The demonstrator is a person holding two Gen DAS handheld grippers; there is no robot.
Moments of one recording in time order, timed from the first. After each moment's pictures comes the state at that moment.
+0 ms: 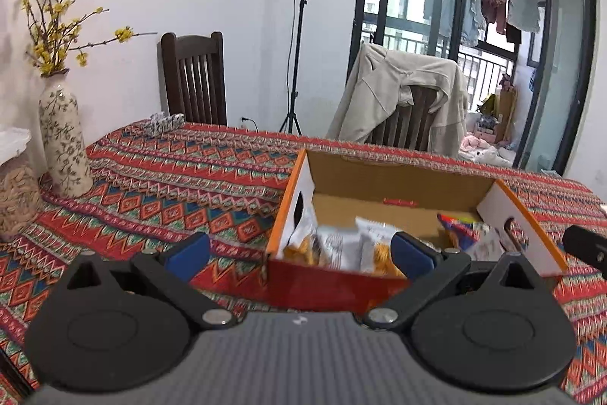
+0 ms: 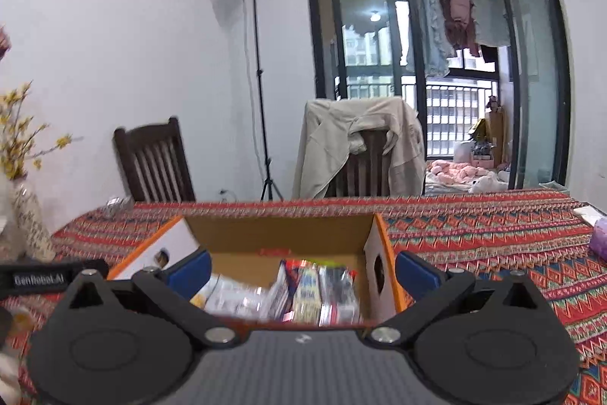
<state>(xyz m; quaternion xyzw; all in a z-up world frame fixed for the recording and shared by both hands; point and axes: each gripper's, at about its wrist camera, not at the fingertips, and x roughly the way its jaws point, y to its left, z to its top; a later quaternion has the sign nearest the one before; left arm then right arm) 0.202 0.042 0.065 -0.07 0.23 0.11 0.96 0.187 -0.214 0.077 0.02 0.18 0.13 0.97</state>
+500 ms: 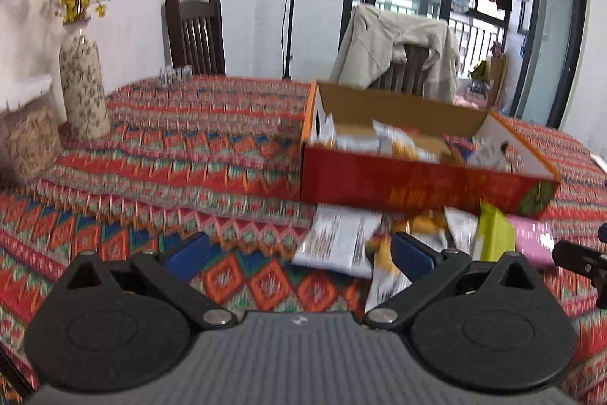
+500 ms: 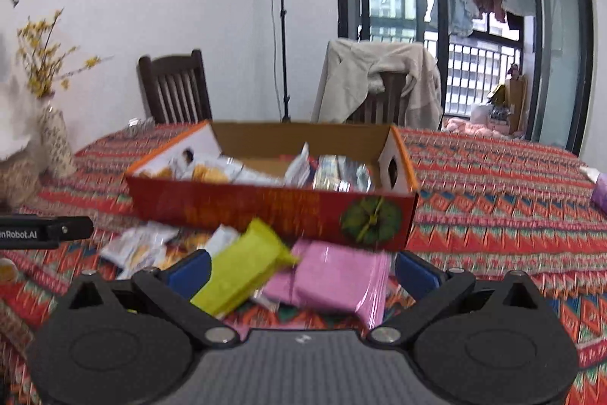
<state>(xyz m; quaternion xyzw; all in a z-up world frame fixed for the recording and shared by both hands) 0.134 0.059 0.018 -0.06 0.29 0.09 0.95 0.131 -0.214 0.029 -0.02 0.27 0.16 0.95</state>
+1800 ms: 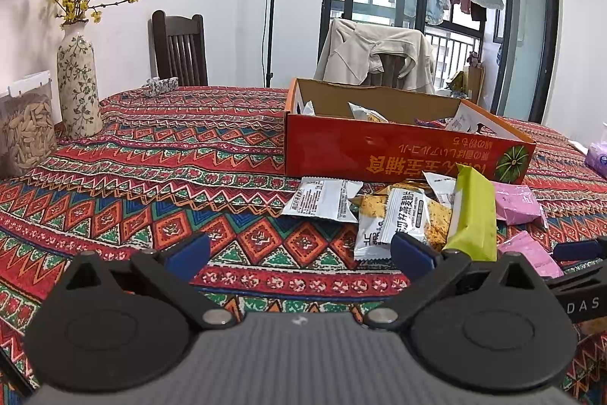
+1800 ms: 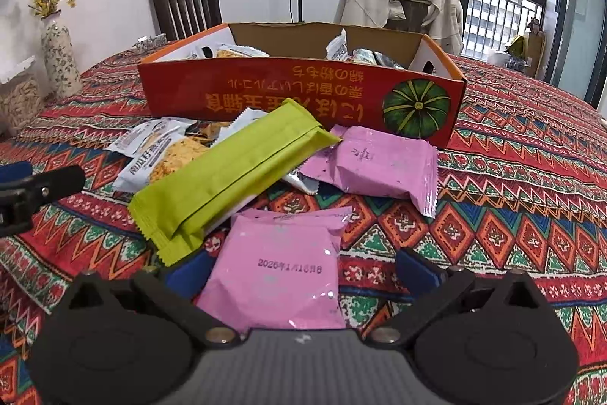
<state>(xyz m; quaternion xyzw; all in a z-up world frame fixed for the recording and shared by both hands) 0.096 0.051 -0.013 -0.04 0.24 0.06 0.97 0.116 -0.189 -0.020 -0.06 0.37 0.17 0.91</state>
